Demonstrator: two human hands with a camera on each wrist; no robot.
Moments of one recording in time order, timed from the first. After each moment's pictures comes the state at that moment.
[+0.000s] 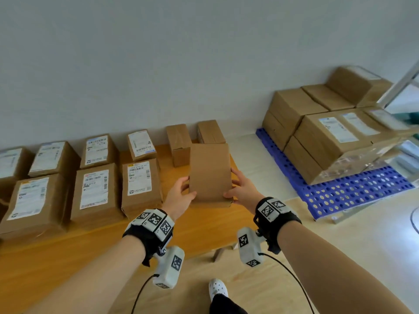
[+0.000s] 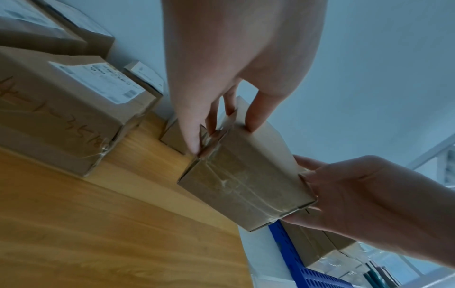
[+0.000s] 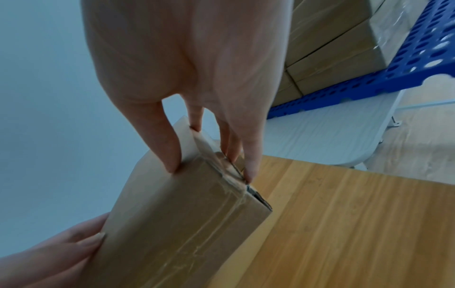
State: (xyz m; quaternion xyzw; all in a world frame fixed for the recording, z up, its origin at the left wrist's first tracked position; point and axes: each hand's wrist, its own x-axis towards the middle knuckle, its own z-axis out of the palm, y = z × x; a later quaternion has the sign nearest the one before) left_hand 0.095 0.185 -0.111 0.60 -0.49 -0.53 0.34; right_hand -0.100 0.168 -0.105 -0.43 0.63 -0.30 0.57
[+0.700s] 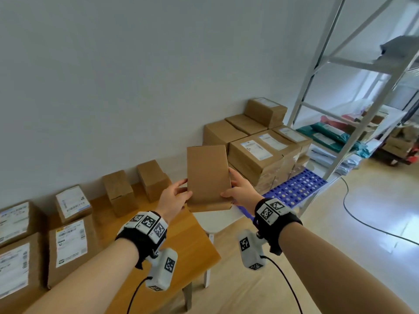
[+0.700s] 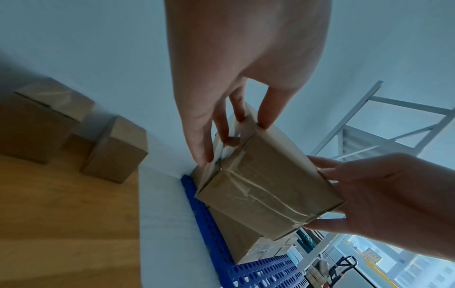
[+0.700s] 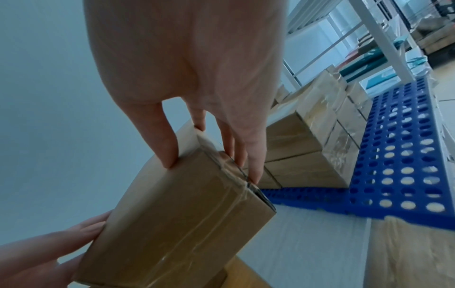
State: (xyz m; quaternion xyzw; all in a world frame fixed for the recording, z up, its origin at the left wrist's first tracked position) left_hand -0.043 0.149 -0.033 0.50 -0.58 -0.55 0.33; right_hand -0.238 0.192 -0.014 -0.42 0.67 -0.39 0.47
